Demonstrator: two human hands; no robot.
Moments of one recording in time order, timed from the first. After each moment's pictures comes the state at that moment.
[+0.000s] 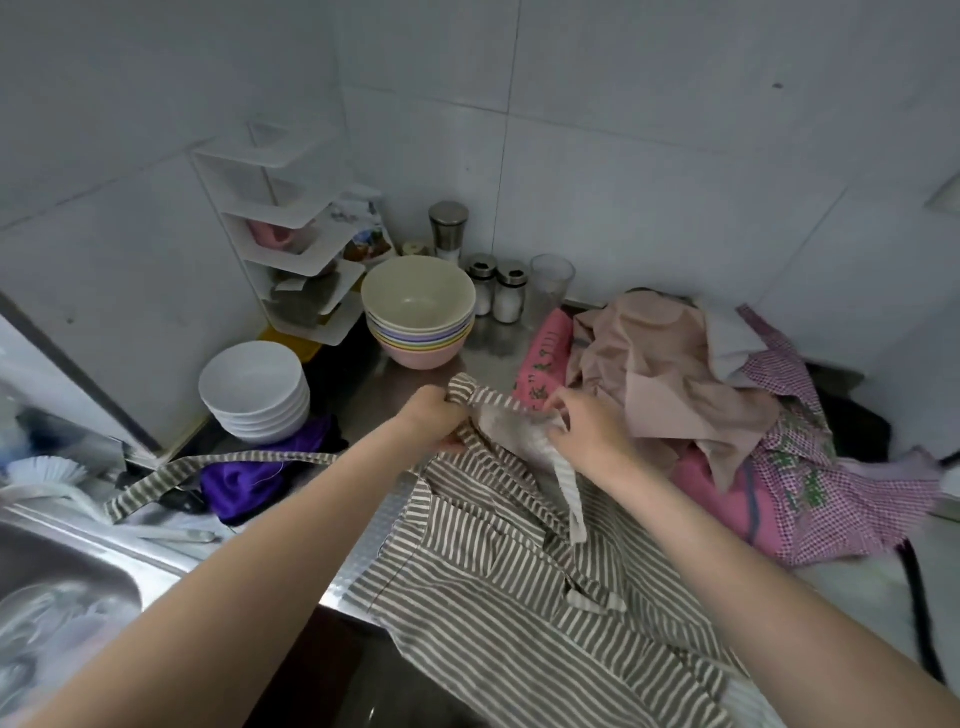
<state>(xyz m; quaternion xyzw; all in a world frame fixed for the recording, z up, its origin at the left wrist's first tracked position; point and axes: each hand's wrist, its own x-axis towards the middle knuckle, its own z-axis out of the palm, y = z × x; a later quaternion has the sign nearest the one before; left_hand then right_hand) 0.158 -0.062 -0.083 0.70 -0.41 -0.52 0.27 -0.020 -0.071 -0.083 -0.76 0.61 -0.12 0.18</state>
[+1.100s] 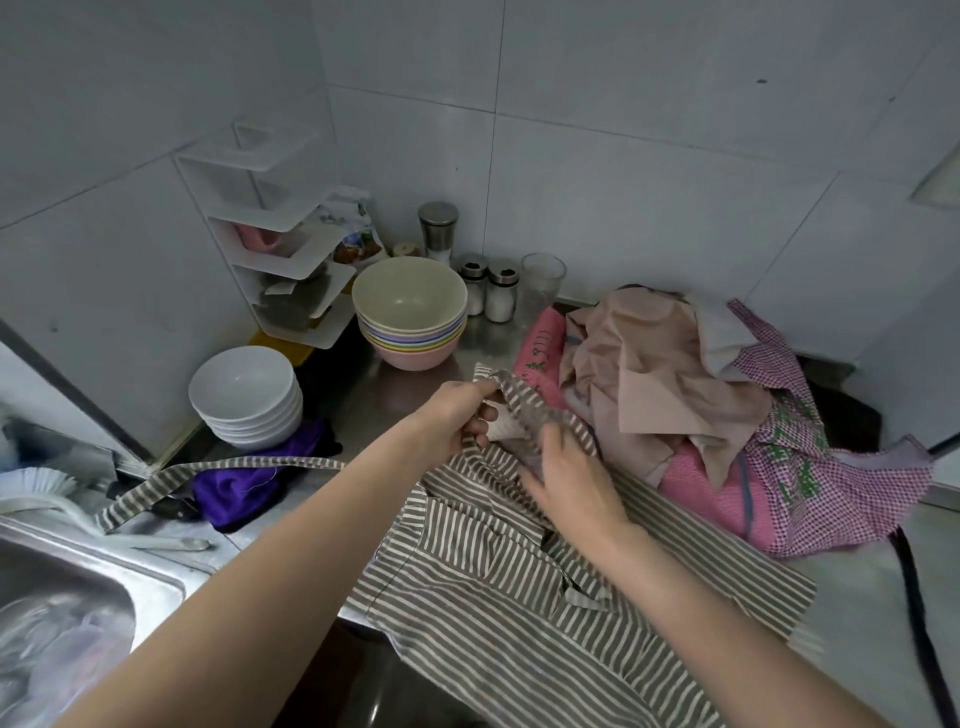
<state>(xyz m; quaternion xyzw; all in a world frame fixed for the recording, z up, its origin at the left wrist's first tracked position) 0.133 -0.067 -0.075 0.59 -0.29 -0.65 0.38 -0.016 -0.020 -0.106 -0.82 0.56 -0.10 0.09</state>
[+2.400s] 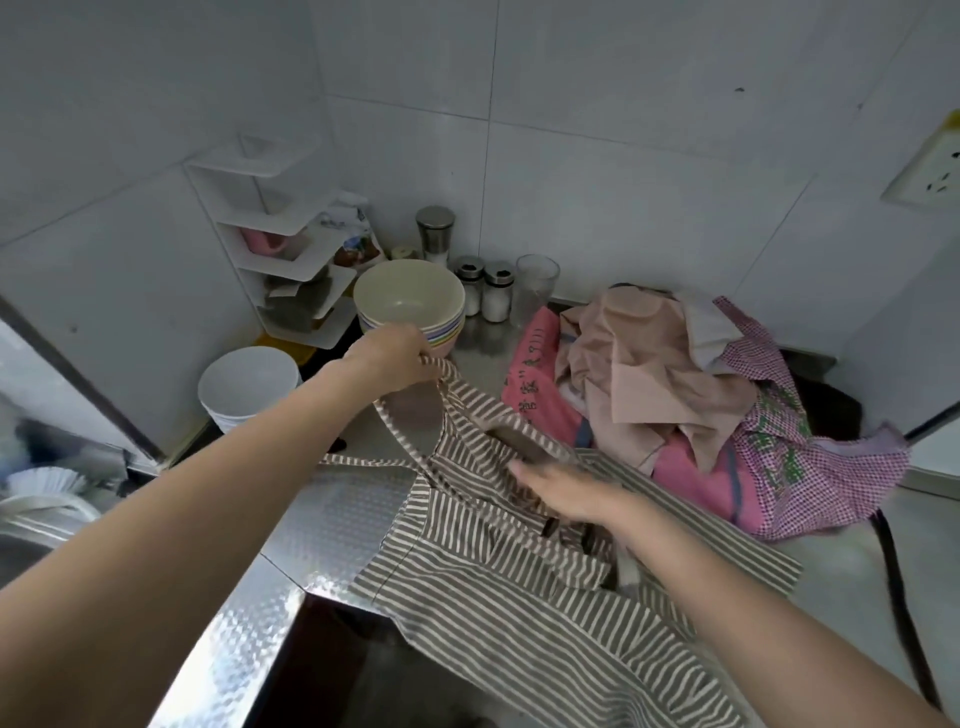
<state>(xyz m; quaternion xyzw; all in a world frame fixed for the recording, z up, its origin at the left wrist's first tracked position) 0.206 -0.083 -0.033 0.65 -0.74 -0.13 0.00 -0.023 -0.027 -0.103 -0.69 0.57 0.12 0.42</state>
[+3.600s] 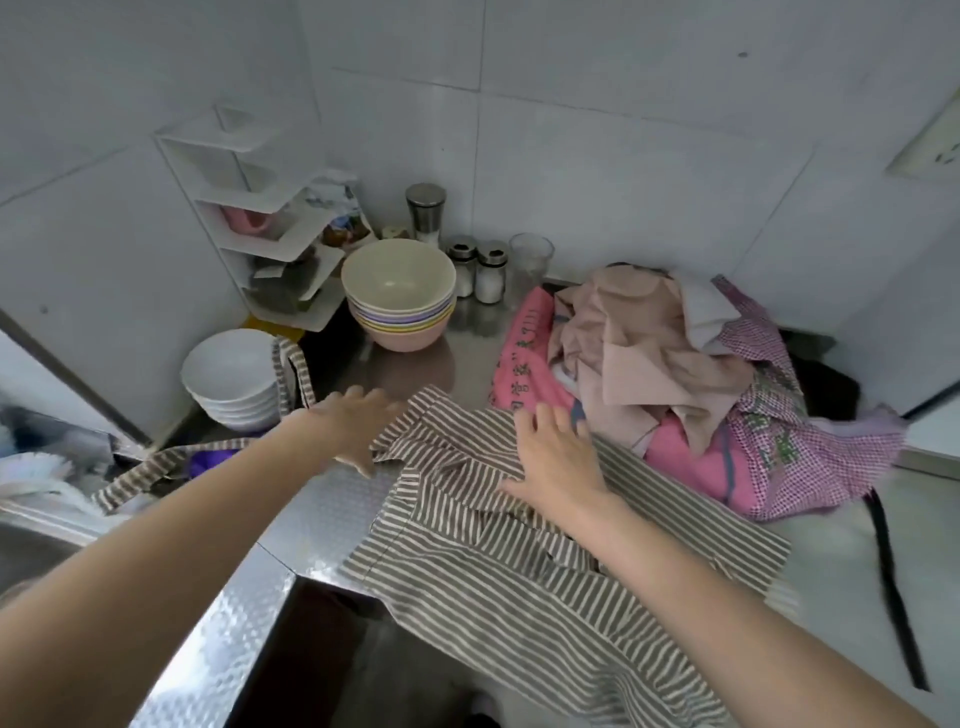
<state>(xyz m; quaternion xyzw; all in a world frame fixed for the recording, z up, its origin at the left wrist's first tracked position) 0.222 -0.045 -0.100 0.57 -0.75 -0.12 -0.31 -0.010 -0.009 -0.097 -0.82 0.57 0.07 0.04</state>
